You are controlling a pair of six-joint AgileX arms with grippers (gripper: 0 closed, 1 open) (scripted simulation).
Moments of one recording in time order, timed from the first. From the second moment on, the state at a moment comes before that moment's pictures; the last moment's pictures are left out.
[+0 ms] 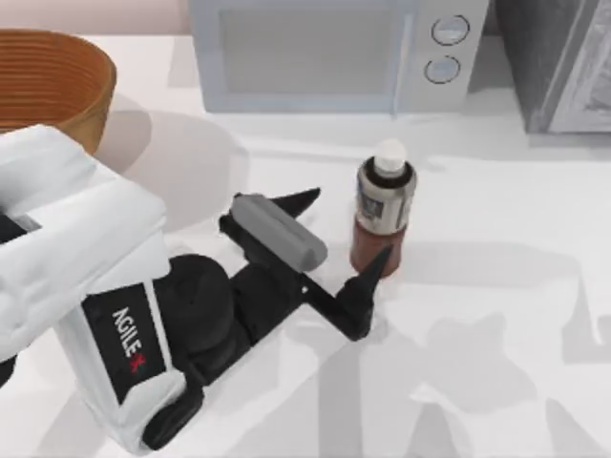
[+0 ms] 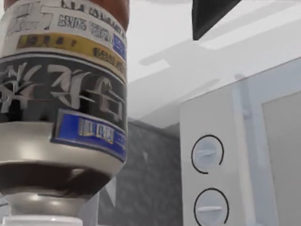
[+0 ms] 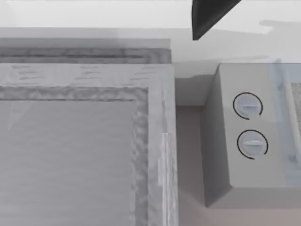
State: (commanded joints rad) left arm -0.70 2.19 0.56 1.62 0.12 0.02; right arm 0.00 0.00 0.00 0.00 0.00 0.00
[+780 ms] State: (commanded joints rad) left arm -0.72 2.25 0.76 1.50 0.11 0.01; right arm 0.00 0.00 0.00 0.00 0.00 0.00
